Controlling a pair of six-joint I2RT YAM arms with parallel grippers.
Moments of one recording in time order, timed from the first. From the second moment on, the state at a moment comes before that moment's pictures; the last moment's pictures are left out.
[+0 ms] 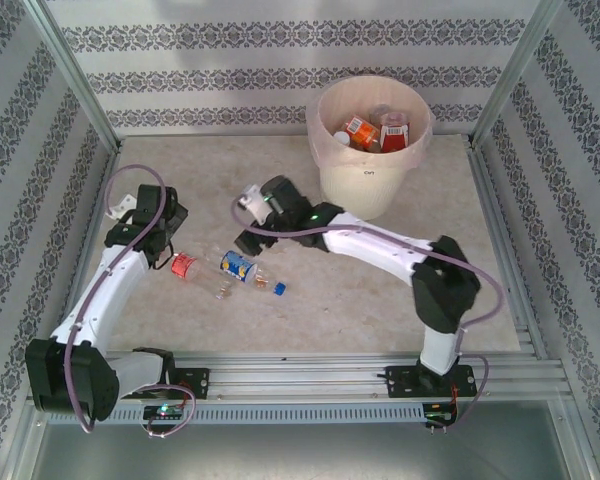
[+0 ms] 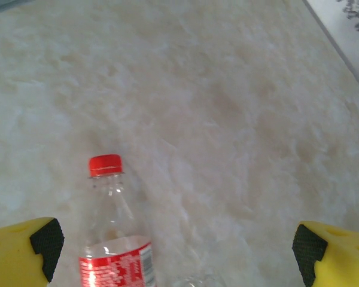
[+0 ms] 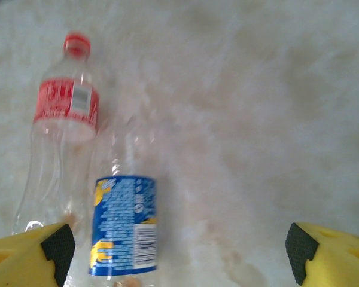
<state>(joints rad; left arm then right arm) -0.05 1.16 0.95 -0.70 -0.37 -1.00 0.87 1.91 1.50 -0.37 -0.13 -0.03</state>
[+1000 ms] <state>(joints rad) -0.02 1.25 0.80 -0.68 -0.22 -1.08 0.94 2.20 1.70 -0.48 -0.17 0.04</state>
